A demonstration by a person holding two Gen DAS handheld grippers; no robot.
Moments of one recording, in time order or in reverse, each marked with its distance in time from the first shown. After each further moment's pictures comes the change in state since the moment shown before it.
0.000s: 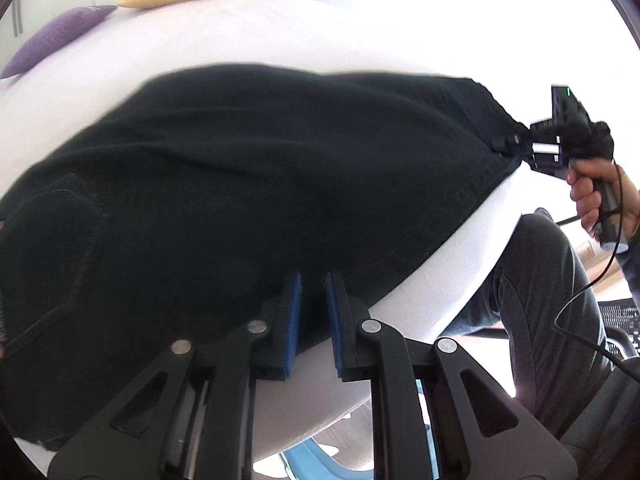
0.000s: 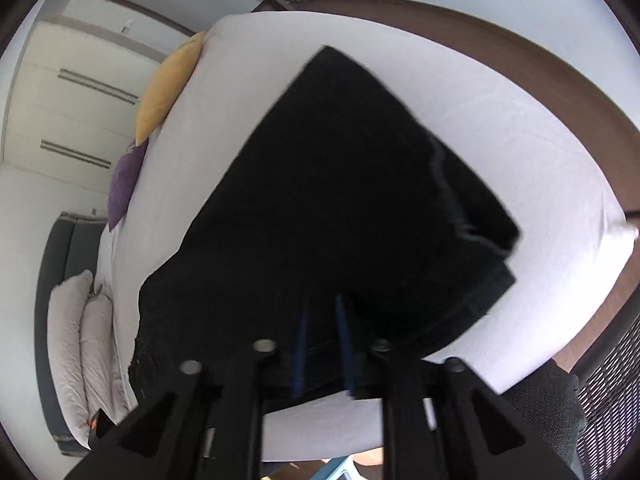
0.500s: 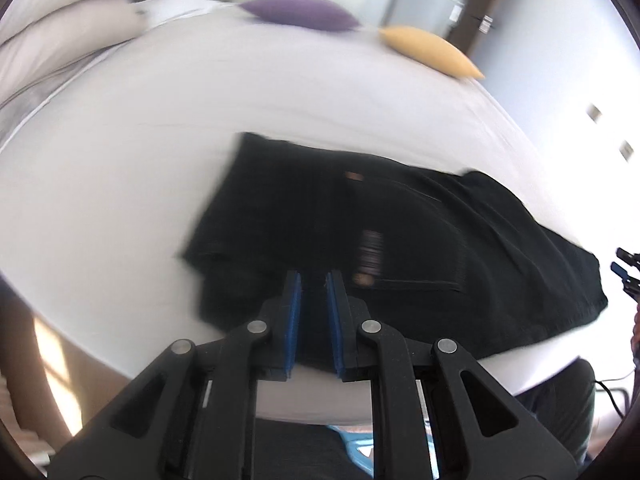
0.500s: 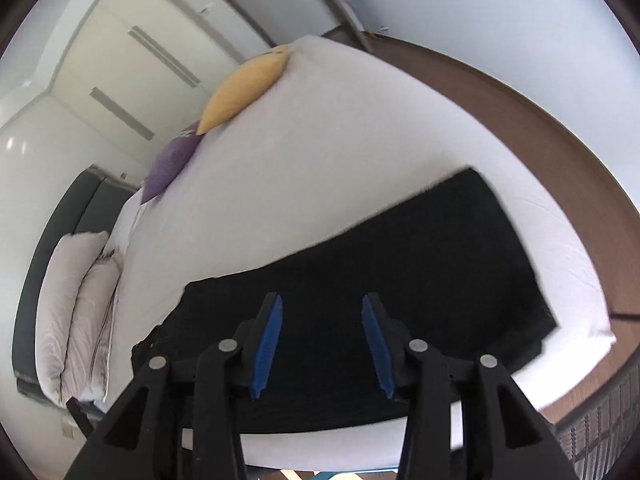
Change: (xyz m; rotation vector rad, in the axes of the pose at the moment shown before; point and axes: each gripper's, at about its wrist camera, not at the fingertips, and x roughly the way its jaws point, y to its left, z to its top) left arm -0.144 0.183 -0.082 -0.593 -0.193 0.385; right arm -0.031 0.138 0.002 -0.365 -0.101 0.044
